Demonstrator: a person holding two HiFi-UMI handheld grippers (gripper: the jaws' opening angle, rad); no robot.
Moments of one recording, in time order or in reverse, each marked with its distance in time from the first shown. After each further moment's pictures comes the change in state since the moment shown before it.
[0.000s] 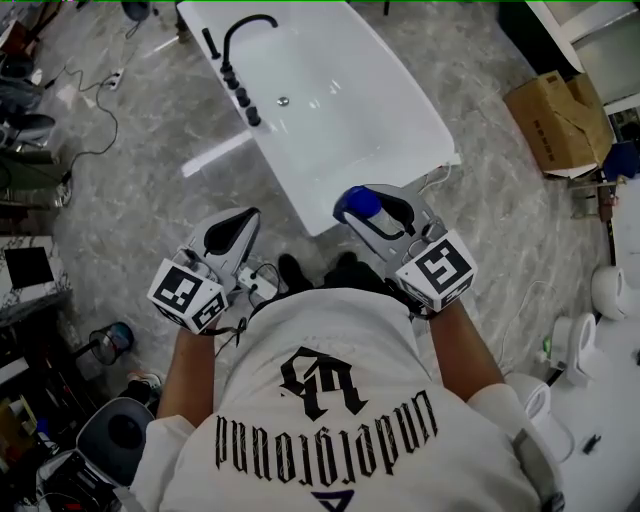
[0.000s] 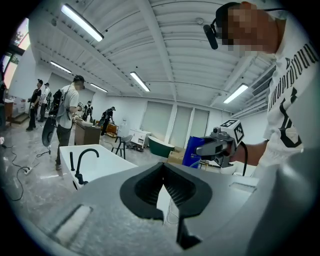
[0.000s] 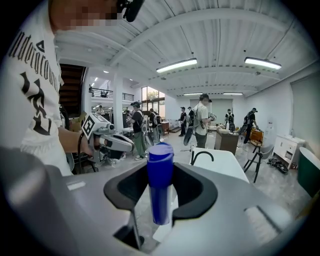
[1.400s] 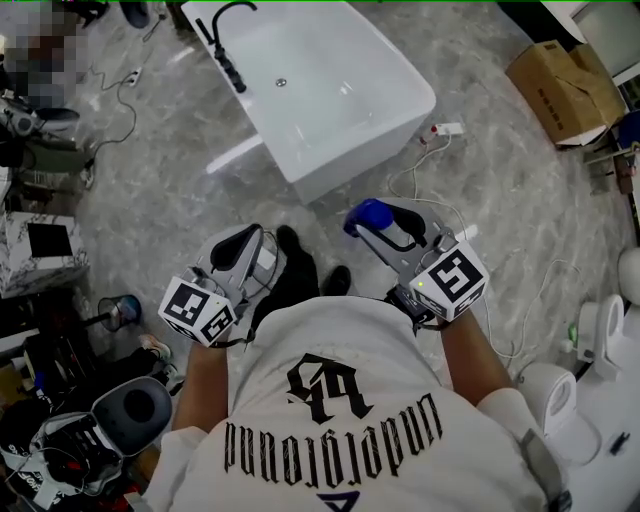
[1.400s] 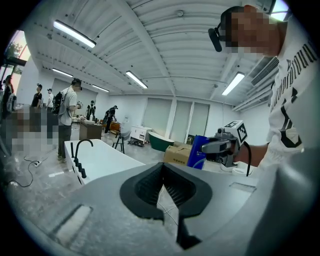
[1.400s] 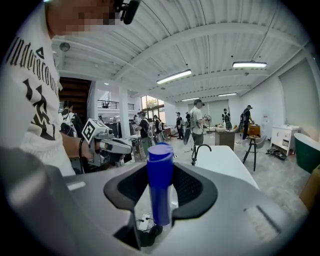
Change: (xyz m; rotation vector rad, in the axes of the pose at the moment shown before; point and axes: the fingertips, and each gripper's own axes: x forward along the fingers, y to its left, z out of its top) left arm -0.056 -0.269 -0.081 0.018 0.037 0.078; right arm -0.254 0.119 -0.098 0.078 -0.087 0.022
